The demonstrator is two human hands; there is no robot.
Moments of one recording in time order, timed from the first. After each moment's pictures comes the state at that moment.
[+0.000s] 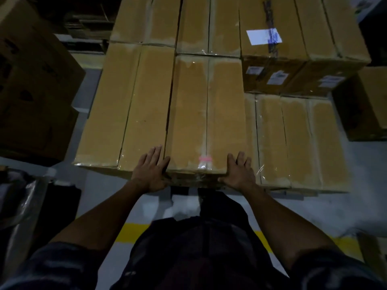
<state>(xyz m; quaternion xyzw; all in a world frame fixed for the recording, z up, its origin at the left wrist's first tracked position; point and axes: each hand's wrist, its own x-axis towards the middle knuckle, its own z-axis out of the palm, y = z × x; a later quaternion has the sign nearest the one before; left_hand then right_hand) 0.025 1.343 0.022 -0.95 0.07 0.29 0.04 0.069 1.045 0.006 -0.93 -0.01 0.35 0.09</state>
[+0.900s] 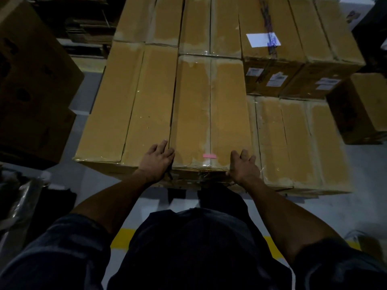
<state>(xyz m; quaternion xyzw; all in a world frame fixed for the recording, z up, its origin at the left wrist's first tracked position) 0.039 1.346 0.013 -0.95 0.18 0.22 0.14 0.072 1.052 -0.009 -0.96 0.00 0.28 0.05</state>
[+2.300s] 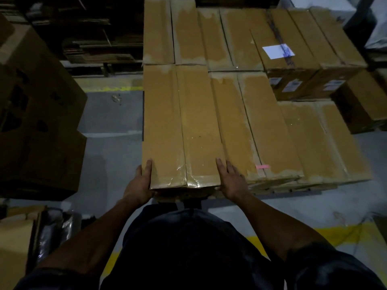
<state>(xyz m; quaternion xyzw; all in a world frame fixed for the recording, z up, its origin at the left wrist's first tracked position) 0.021 1.614 -0.011 -0.95 -0.02 0.24 -0.22 0.040 1.297 0.006 -0.95 -0.01 0.28 0.10</state>
